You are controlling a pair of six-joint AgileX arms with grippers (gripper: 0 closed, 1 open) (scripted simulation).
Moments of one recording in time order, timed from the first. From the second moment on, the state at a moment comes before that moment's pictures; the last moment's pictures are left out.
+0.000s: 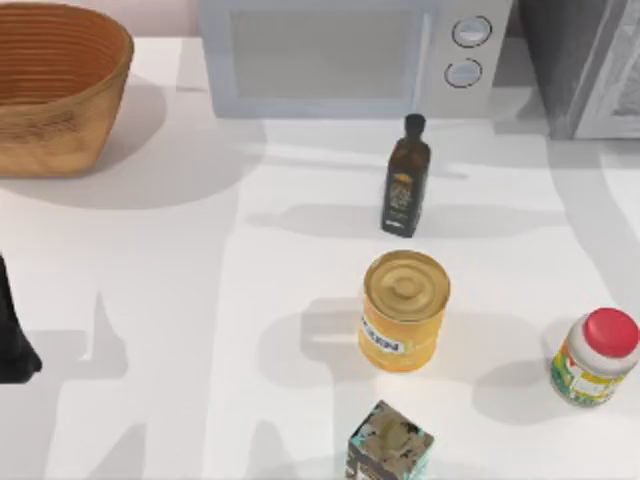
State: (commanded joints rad) left arm 0.00 0.00 0.00 0.00 0.00 0.00; right arm 0.18 1.35 1.93 -0.58 0.20 0.01
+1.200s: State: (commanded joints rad) left arm 0.00 0.00 0.00 0.00 0.00 0.00; right arm 0.06 0.46 0.58 -0.20 0.07 0.00
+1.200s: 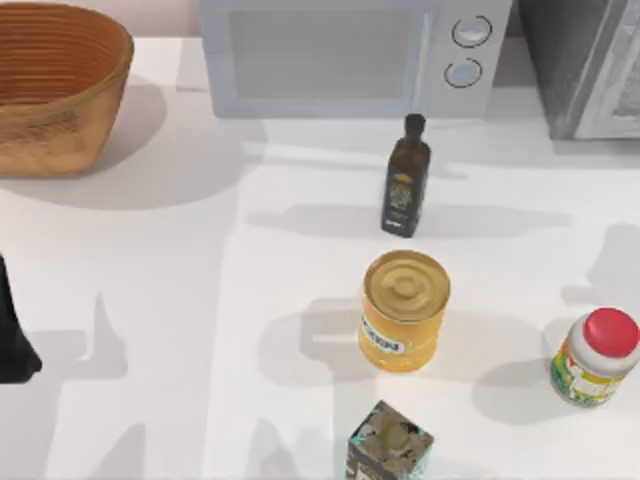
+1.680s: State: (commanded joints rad) left arm 0.00 0.00 0.00 0.00 0.00 0.00; right arm 0.00 0.03 0.03 -0.01 0.00 0.00
